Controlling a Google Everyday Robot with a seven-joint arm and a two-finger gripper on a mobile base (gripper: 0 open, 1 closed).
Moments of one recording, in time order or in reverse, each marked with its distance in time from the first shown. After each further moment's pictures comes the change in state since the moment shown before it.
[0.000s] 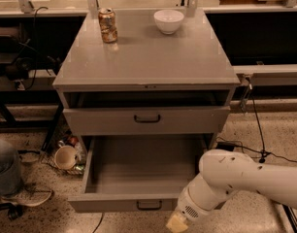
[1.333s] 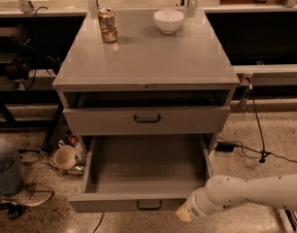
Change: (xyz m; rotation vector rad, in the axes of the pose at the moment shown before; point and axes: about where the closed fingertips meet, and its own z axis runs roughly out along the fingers) arm 0.037 -0.152 0.117 0.182 -0.154 0.111
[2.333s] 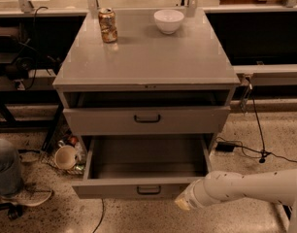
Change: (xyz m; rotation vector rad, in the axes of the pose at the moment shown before) arm -0.028 -0.032 0.002 0.083 -0.065 -0.065
